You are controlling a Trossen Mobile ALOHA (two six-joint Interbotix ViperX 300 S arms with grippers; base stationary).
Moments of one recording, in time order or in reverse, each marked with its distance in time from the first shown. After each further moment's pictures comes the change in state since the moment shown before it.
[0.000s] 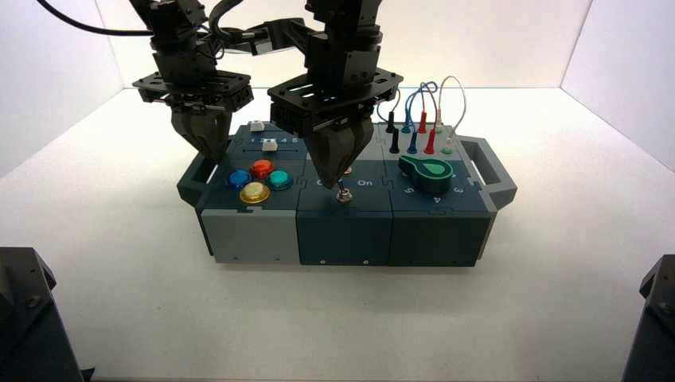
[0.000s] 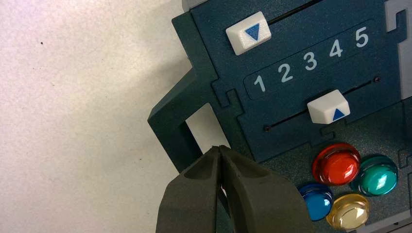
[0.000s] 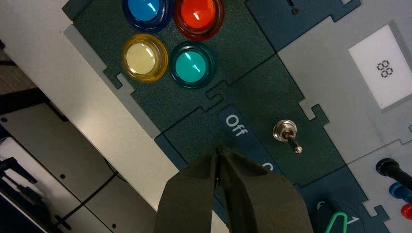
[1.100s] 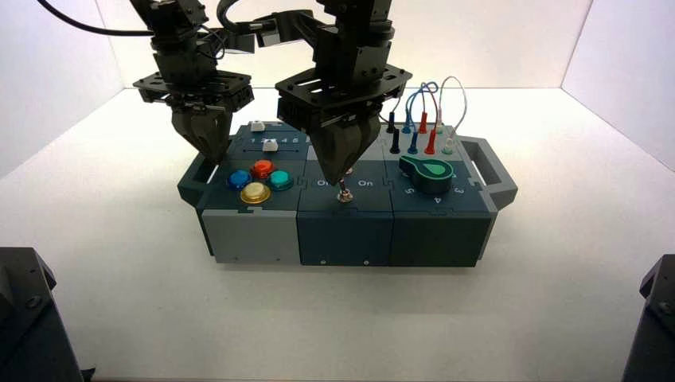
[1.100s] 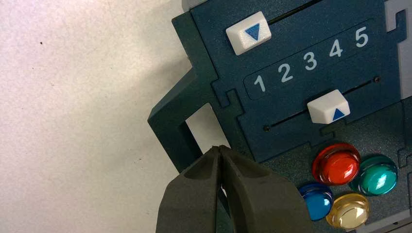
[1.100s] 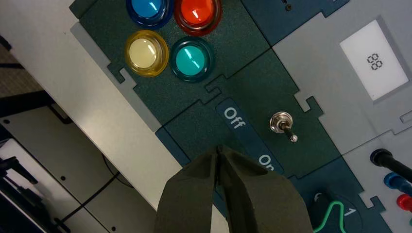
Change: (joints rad) left arm 0.000 0.000 0.000 -0.002 0.000 0.000; right arm 0.000 -0.041 0.049 -0.002 -0.028 0.002
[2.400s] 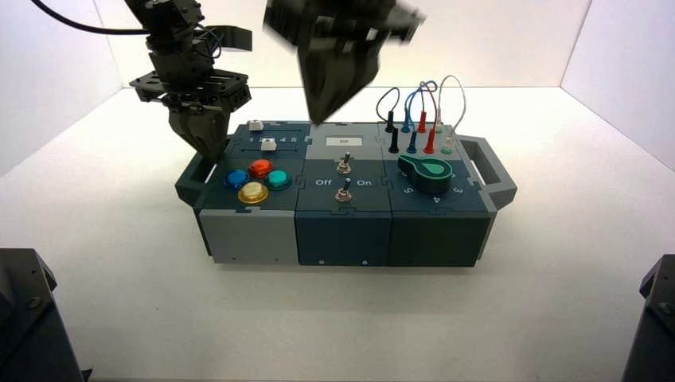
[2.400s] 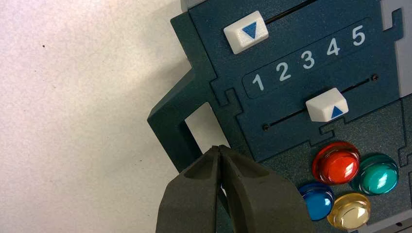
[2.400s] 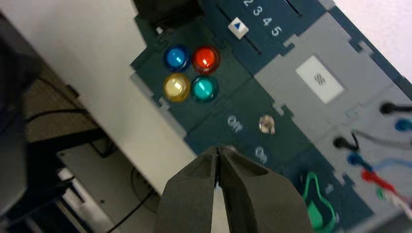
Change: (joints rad) left arm -0.002 -0.048 0.023 0.005 -0.017 0.002; right arm 0.002 -0.247 0.015 0.018 0.006 0.100
